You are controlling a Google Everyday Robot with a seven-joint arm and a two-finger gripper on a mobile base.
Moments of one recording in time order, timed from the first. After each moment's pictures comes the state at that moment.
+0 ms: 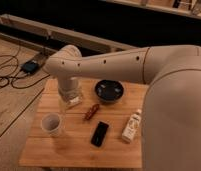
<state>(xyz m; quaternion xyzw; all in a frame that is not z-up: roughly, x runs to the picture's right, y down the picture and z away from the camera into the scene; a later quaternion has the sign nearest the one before) -0.115 0.077 0.692 -0.32 0.12 0.36 0.87</state>
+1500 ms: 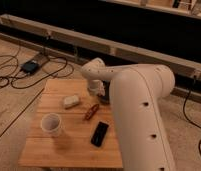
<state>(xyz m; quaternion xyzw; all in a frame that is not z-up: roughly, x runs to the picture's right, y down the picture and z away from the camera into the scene) -0.018 0.074 0.919 -0.30 0.15 0.39 0.86</state>
